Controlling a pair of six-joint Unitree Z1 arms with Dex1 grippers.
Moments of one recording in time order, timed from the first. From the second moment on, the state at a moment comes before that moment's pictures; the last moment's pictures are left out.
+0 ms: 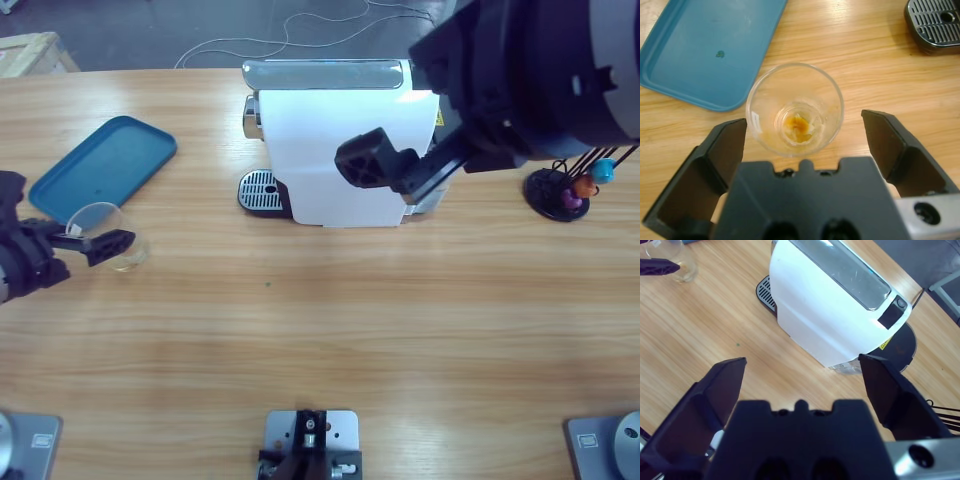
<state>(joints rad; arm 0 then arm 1) -0.93 1.33 -0.35 -0.10 0.51 -0.51 1.19 1.65 -1.55 0.85 -0.43 0.29</state>
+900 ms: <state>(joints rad) -0.97 1.57 -0.25 -0.38 0.70 -0.60 1.19 1.65 -1.55 0.94 -0.44 0.32</state>
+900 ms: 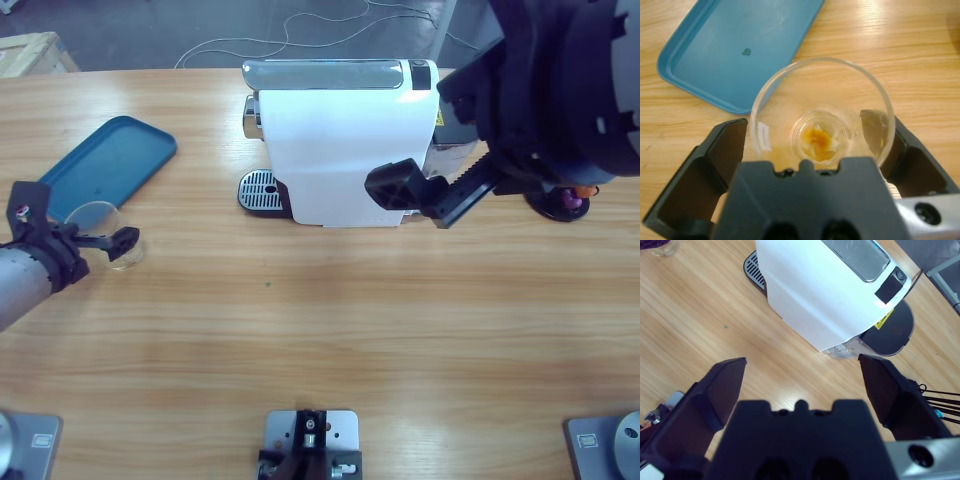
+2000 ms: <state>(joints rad) -0.39 1.33 -0.48 -0.40 -0.53 0.53 1.19 1.17 -1.16 1.00 -0.52 0.33</state>
